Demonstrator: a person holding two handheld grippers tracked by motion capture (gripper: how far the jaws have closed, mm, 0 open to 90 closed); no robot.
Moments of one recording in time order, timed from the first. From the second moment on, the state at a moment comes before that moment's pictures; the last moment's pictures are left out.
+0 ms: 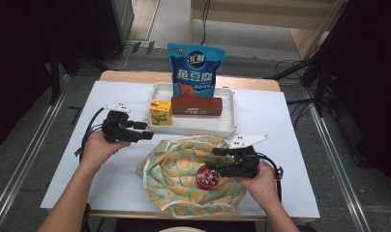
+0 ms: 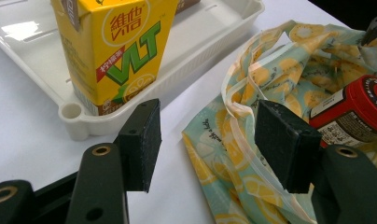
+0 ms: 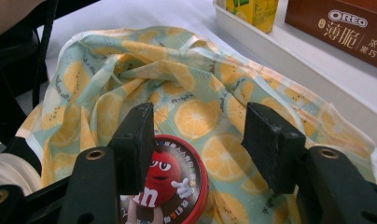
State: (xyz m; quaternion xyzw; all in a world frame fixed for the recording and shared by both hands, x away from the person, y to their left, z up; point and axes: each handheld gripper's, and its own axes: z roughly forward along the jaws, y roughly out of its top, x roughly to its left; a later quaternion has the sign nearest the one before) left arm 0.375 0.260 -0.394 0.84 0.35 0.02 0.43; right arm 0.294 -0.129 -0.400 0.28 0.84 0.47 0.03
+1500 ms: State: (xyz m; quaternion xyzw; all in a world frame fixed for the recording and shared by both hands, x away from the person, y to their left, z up) left arm 0.385 0.258 -0.396 0.83 0.34 0.00 0.44; right arm 0.275 -0.111 -0.431 0.25 0.86 0.44 0.01
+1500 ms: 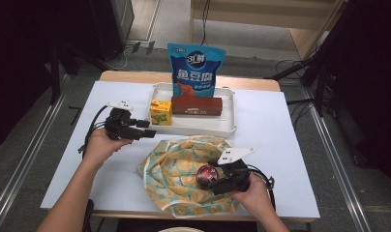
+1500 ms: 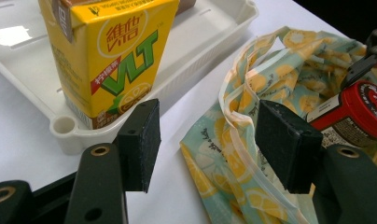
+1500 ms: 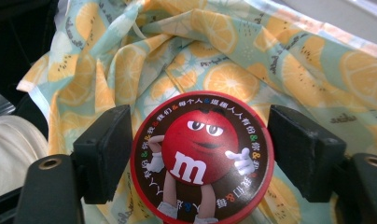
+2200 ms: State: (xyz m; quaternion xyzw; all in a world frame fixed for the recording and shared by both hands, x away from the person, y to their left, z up) left arm 0.385 0.257 -0.397 0.84 0.34 0.00 0.43; right arm 0.275 -0.102 -0.444 0.23 0.88 0.42 0.02
